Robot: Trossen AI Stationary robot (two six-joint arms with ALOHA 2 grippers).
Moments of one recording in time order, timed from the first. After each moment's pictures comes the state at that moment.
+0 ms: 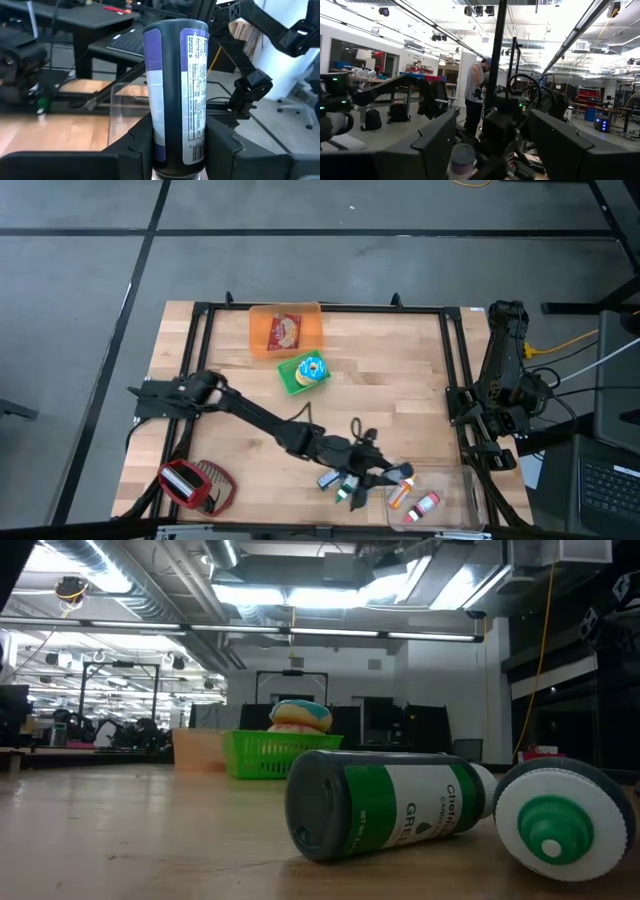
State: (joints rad) left arm -0.38 2.18 1.71 0.35 -0.14 -0.24; right arm 1.39 0.56 0.30 0.81 0.90 -0.56
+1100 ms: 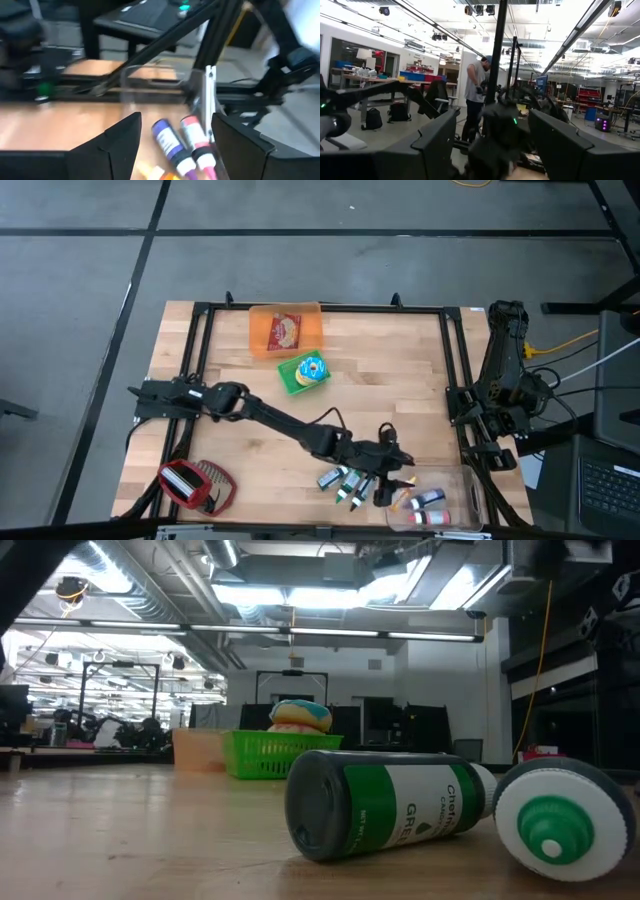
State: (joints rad) left arm -0.35 2.44 2.14 0.03 -0.13 -0.23; right arm 1.39 0.56 0.30 0.80 0.90 -0.56
